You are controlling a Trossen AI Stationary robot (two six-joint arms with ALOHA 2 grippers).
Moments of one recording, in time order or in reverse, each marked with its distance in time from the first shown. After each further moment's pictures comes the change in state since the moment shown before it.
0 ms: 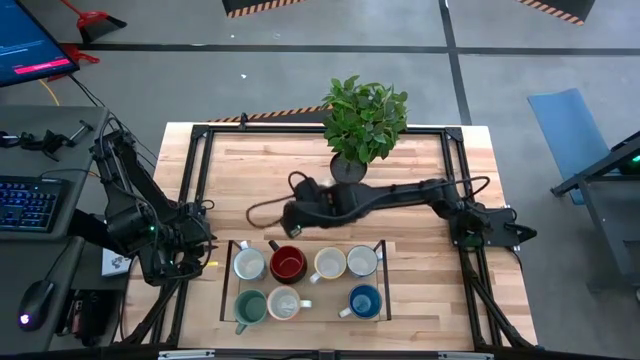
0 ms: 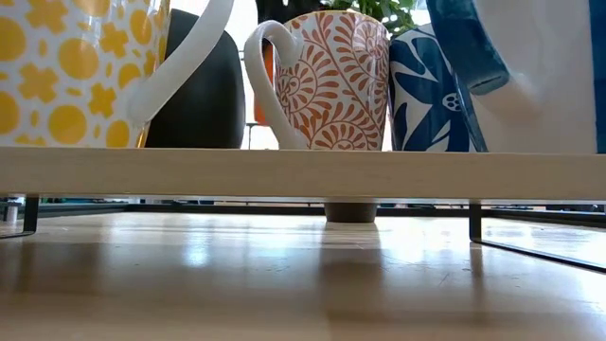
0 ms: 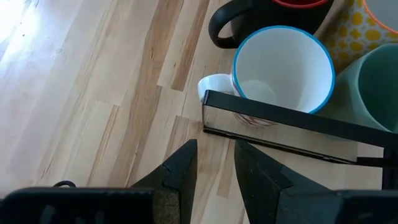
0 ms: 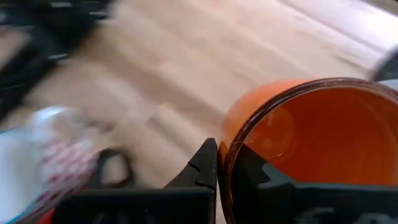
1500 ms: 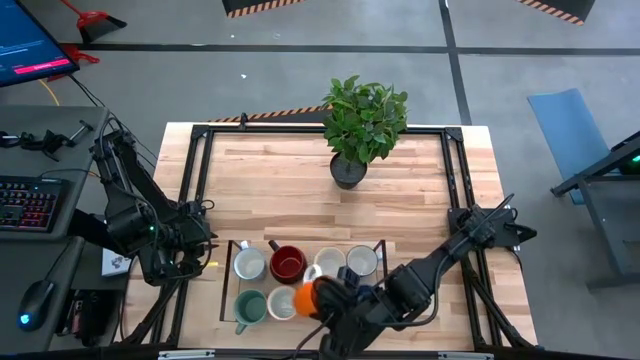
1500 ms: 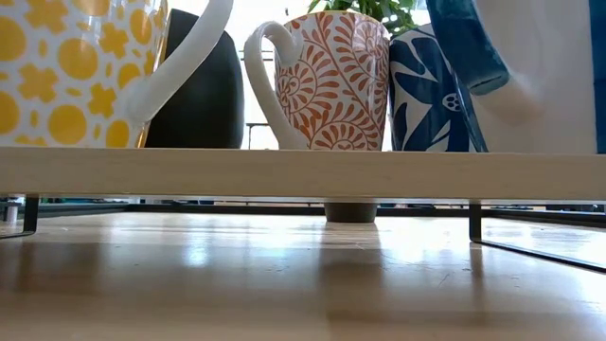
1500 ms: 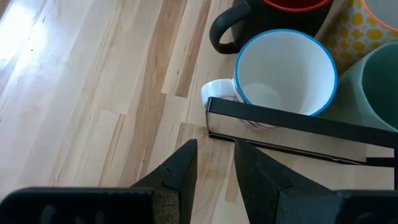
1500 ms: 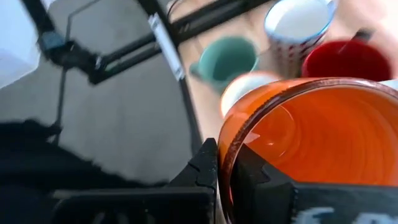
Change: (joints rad) left arm 0.000 0.000 0.000 -0.003 -0.026 0.045; right arm 0.479 -0.098 -0.004 0.269 -0.039 -0.147
